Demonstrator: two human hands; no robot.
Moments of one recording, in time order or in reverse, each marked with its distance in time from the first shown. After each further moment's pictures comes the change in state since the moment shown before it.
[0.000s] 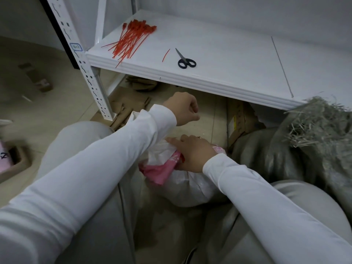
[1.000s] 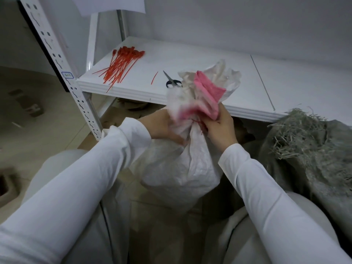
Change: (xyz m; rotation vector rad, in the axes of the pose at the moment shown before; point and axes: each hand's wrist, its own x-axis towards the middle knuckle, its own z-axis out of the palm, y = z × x) left_hand 0.006 -0.024 -0.024 -0.216 -0.220 0.117; right_hand -0.006 0.059 -0.072 1.219 0.839 0.363
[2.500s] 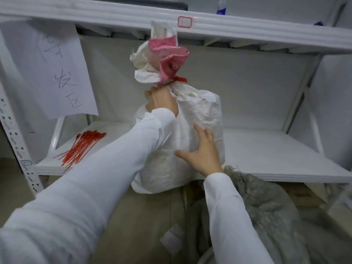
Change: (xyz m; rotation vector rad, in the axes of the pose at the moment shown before) left_hand 0.122 0.278 -0.057 0.365 1.002 -0.027; right_hand 0.003 -0.125 -0.143 -0.507 0.170 -0.122
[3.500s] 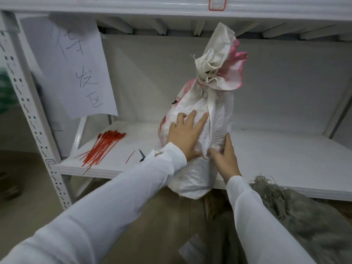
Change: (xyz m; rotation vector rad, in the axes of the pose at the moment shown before) left_hand -0.053 -0.066 0.040 0.443 -0.207 0.568; right_hand 0.070 0.060 0.072 0.378 0.029 0.185
